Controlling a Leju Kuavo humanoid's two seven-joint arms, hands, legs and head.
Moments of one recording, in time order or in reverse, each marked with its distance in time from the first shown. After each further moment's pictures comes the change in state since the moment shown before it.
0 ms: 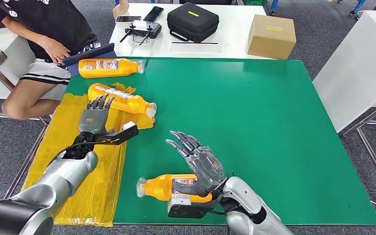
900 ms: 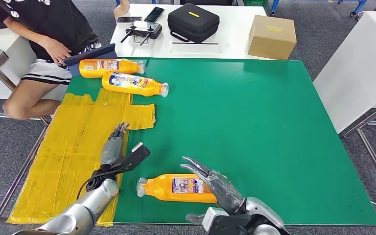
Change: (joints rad) left arm 0.203 -0.153 0.223 0.007 0.350 0.050 -0.318; right arm 0.207 -0.149 -0.082 -0.158 -0.445 0.208 -0.126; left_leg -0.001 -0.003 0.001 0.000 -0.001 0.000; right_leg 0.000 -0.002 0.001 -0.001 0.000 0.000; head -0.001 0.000
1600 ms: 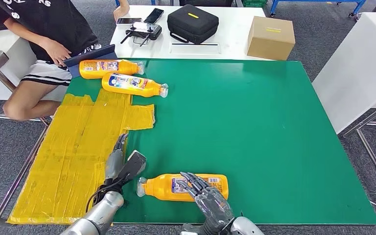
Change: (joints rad) left arm 0.111 -0.053 0.077 -0.064 0.269 -0.018 -0.145; right arm 0.066 0.107 0.049 0.160 0.526 -0.233 0.128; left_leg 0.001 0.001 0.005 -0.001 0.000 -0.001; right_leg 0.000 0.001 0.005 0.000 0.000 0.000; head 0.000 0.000
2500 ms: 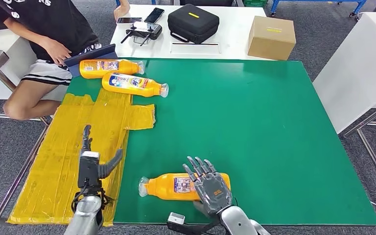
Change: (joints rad) left arm 0.306 0.021 -0.005 -0.717 0.388 -0.193 -0.083; right arm -0.068 0.061 -0.014 0.077 0.500 0.042 0.325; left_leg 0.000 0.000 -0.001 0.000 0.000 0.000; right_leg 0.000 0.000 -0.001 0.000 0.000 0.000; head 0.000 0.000
